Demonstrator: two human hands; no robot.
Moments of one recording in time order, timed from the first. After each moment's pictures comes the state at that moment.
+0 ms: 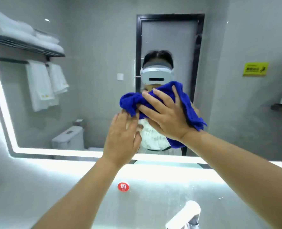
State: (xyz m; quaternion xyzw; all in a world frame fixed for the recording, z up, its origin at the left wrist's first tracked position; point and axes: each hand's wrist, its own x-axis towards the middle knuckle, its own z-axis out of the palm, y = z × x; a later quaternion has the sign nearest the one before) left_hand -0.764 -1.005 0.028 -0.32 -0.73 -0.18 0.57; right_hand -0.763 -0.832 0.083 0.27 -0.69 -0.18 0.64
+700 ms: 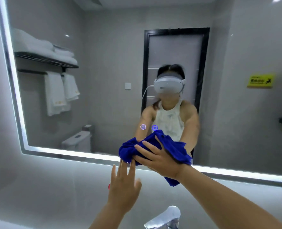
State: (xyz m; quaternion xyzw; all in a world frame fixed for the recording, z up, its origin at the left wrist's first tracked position) left_hand -0.708 -0.964 -0.086 -0.19 -0.89 -0.13 0.40; right_hand -0.740 -0.787 -0.012 0.36 -0.69 -0.32 0.54
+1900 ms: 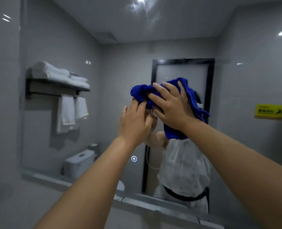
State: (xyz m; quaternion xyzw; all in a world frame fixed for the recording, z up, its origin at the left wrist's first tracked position) left_hand -0.705 -0.868 0.185 -0.20 -0.79 -0.27 0.51; right_hand -0.720 -0.722 0.235 0.27 -0.72 -0.14 0.63
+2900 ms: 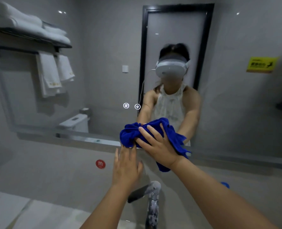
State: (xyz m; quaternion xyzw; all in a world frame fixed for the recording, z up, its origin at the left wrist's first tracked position) left_hand -0.680 -0.897 -0.089 -0.14 -0.93 -0.15 0.32; right_hand -0.724 -0.742 -0.043 0.31 -0.73 -0.21 0.57
